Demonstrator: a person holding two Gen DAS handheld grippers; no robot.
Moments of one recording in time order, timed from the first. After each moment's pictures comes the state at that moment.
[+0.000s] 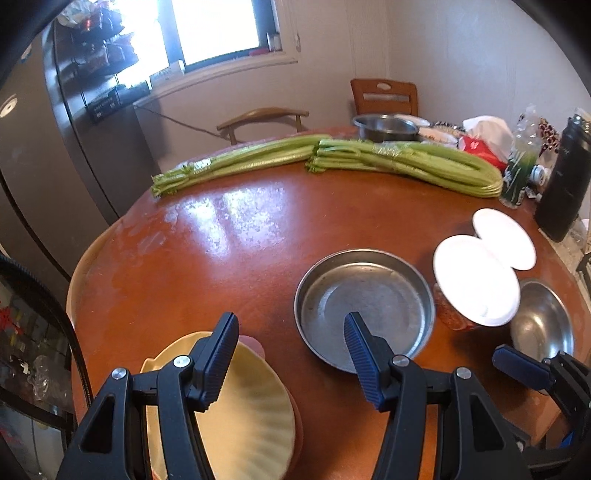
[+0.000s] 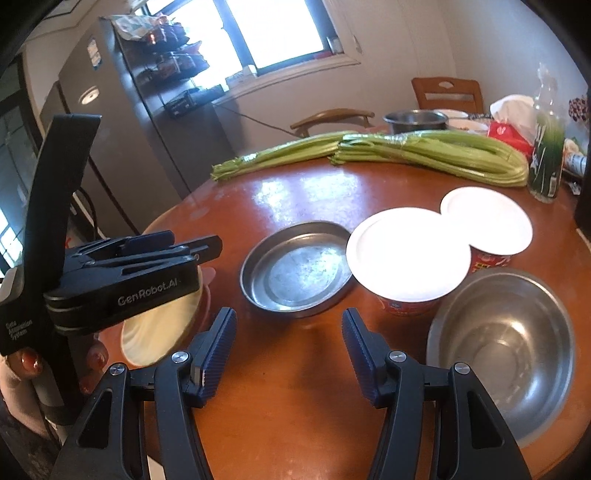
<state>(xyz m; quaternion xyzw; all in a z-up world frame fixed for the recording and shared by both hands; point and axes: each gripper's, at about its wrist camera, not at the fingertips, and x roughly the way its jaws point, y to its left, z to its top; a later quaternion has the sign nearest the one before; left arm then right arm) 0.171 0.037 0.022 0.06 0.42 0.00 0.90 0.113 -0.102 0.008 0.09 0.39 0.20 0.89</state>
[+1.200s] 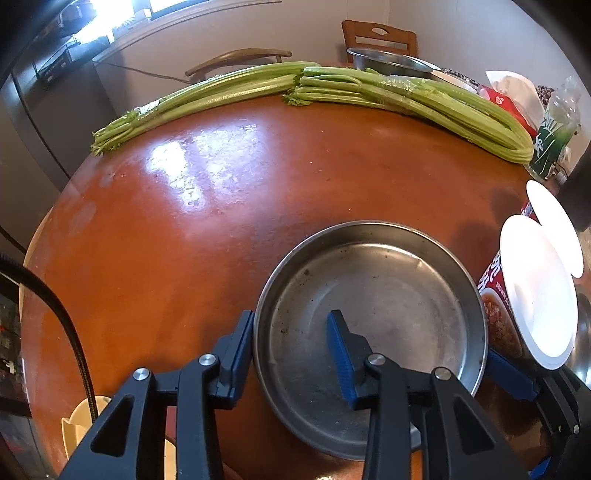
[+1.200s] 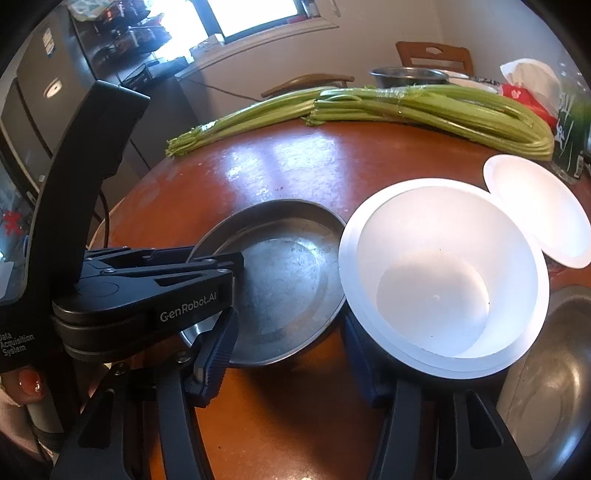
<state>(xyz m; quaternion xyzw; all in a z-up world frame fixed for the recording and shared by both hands) 0.255 0.030 -0.051 0.05 0.52 -0.03 0.85 0.189 -0.079 -0.046 0.08 0.45 0.16 0.88</state>
